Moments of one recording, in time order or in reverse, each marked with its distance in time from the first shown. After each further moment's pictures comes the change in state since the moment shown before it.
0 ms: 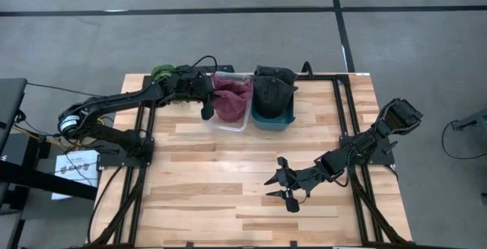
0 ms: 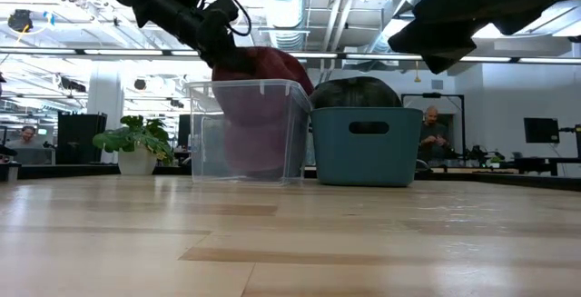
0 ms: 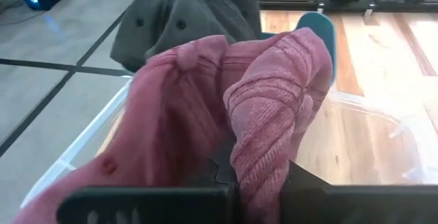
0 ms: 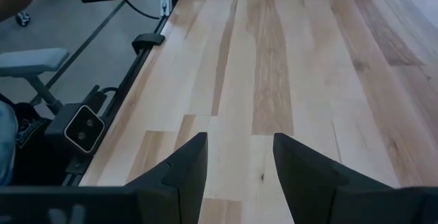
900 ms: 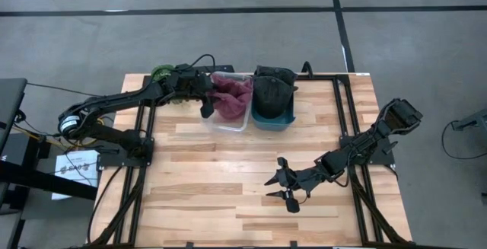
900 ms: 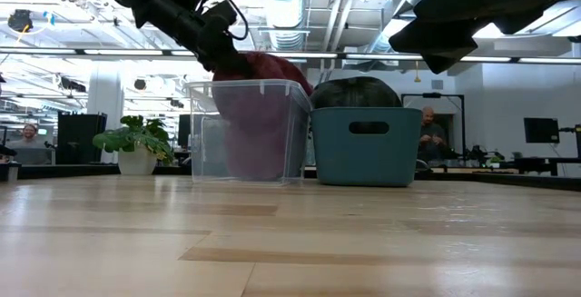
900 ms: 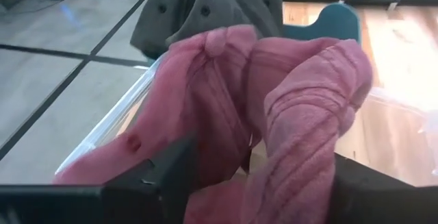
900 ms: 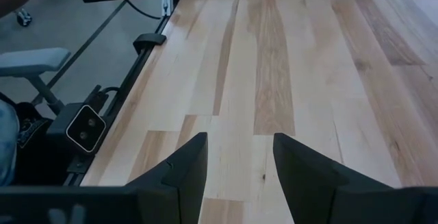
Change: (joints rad) left arm 0.026 -0.001 0.000 -0.017 -0.031 -0.004; right arm 0.001 0.000 0.000 0.001 0.000 0.001
